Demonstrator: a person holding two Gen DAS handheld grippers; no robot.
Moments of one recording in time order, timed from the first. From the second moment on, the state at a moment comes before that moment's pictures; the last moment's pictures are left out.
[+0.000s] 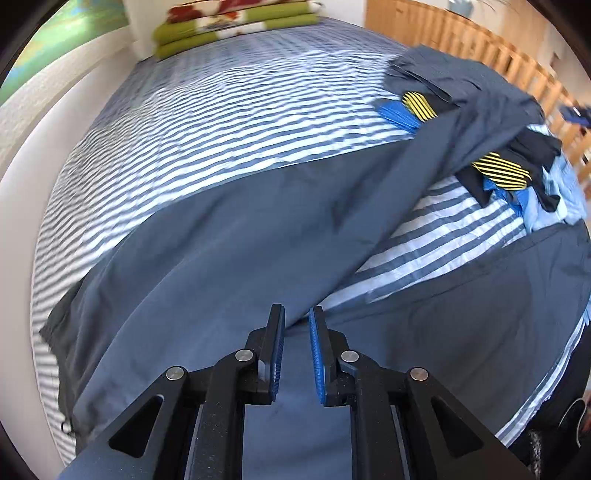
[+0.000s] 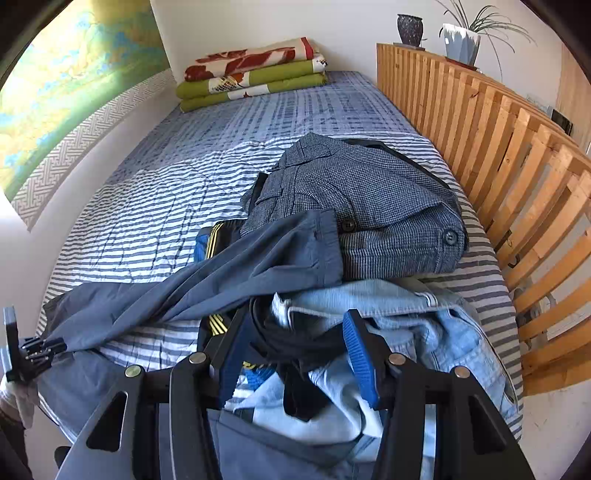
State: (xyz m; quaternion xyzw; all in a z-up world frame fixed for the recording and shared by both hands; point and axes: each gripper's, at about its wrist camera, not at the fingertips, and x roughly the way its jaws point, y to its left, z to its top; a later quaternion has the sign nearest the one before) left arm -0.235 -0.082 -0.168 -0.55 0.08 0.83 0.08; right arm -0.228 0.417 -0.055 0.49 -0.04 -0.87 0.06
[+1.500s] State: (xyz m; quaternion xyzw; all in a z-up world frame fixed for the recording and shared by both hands) left arm -0.206 -0.081 -0.173 -0.57 -0.02 0.81 0.11; right arm -0.203 0.482 -0.082 0.51 -0.03 -0.86 0.08
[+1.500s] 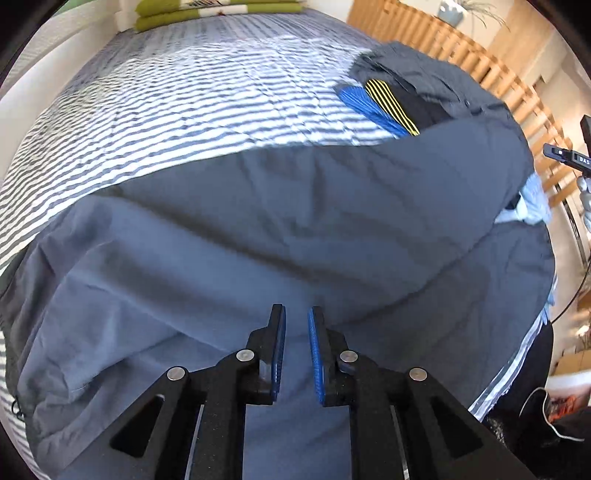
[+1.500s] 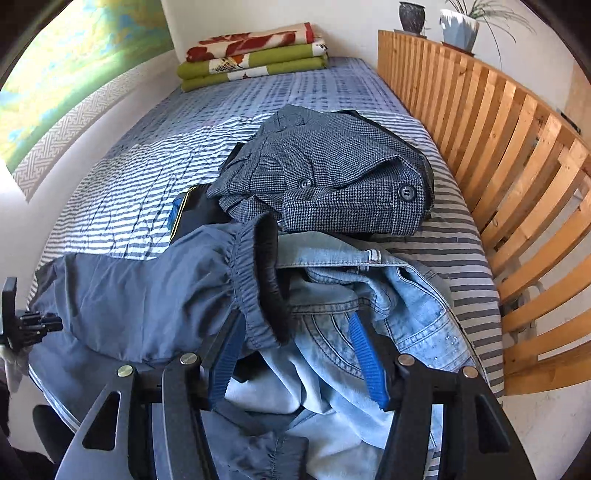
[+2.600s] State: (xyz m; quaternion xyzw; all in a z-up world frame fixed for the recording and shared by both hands) left arm -0.008 -0.377 -0.132 -0.49 -0.22 0.82 -0.21; right arm -0.252 0.450 -0.065 0.47 0.02 -0.88 -0.03
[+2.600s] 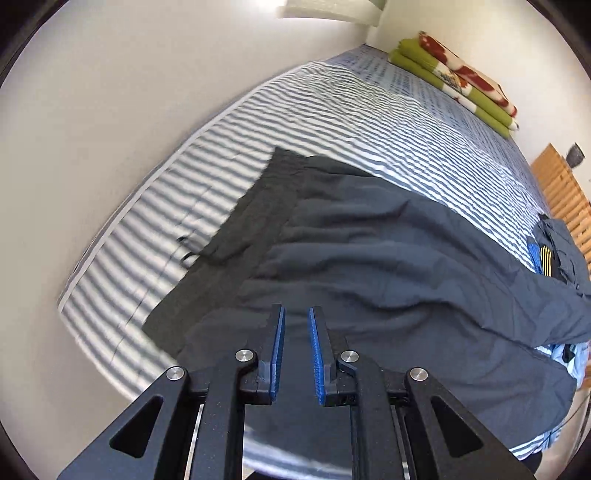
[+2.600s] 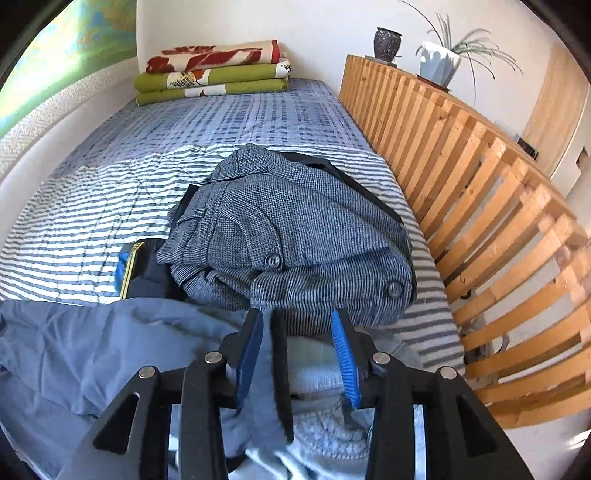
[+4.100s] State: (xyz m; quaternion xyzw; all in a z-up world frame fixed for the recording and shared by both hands) left arm 0.054 -0.419 -0.245 -0.44 -0.40 0.77 -0.21; right arm 0.011 0.467 -0.214 0.53 -0.34 -0.78 0.01
